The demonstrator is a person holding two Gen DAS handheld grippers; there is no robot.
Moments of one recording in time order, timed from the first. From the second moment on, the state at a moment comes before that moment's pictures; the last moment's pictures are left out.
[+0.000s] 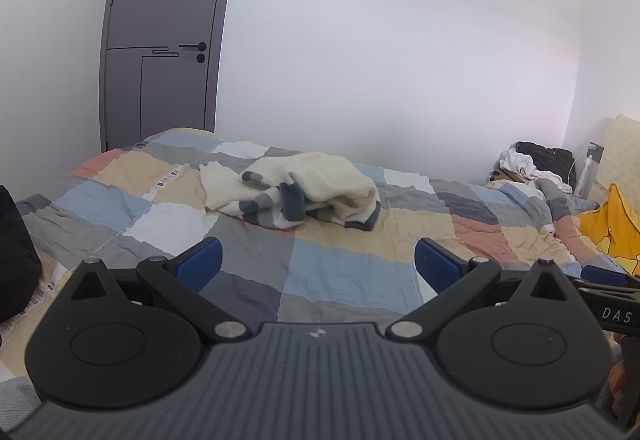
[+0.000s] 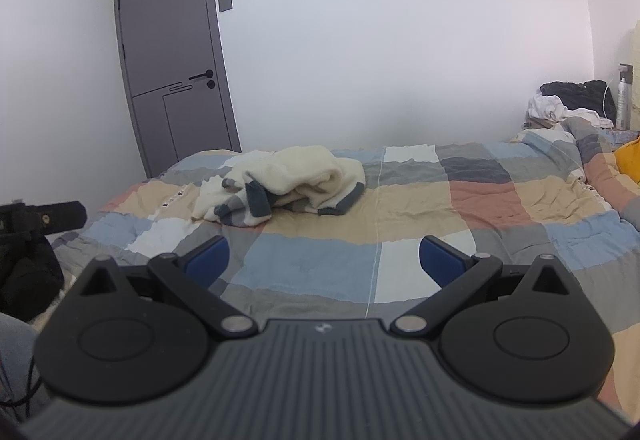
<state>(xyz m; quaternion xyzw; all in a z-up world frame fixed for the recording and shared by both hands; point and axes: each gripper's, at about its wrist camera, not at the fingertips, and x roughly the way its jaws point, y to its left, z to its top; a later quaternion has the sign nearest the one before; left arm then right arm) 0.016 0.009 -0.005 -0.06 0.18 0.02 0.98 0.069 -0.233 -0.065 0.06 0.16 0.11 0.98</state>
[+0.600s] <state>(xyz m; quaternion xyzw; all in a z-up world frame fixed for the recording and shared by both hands) 0.027 0.014 -0.019 -0.07 0.19 0.01 0.98 0.071 -0.228 -0.069 0.06 0.16 0.11 0.98</state>
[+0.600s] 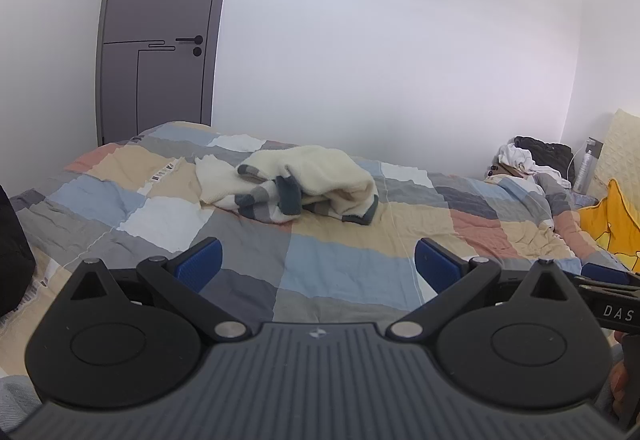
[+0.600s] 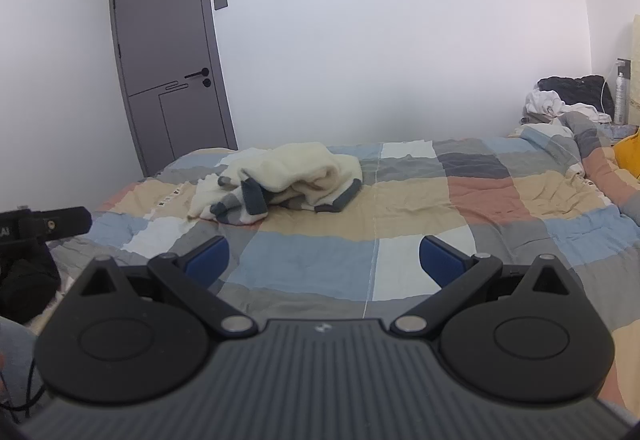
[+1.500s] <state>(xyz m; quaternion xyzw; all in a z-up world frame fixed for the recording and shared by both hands) 0.063 0.021 -0.034 -0.07 0.21 0.01 0.98 0.084 -0.226 -0.076 0.07 0.18 0.11 0.98</state>
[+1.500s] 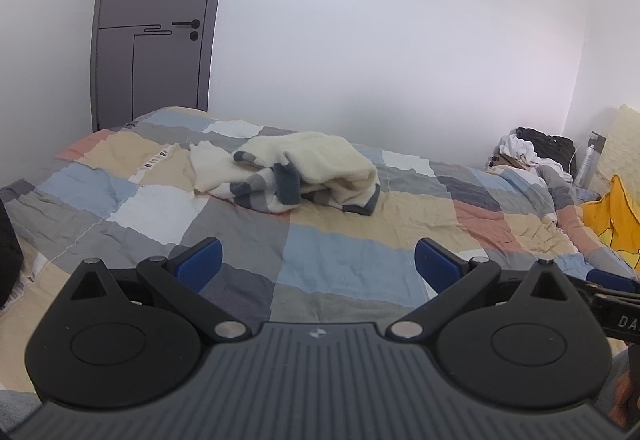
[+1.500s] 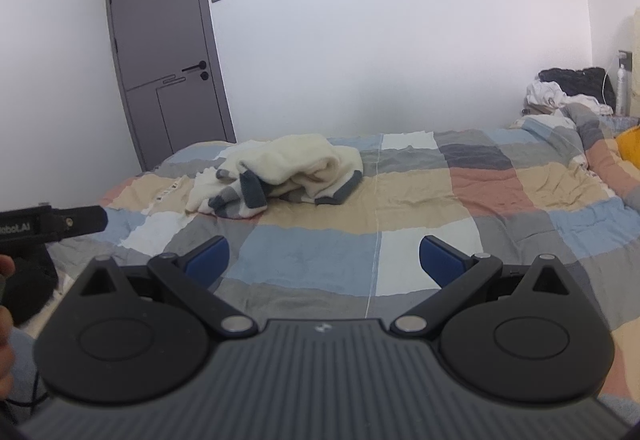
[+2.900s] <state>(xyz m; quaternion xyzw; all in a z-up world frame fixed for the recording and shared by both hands) 0.391 0.092 -0.122 -0.17 0.28 0.02 0.95 0.393 -0.195 -0.109 0.19 0.30 0.10 0.93</state>
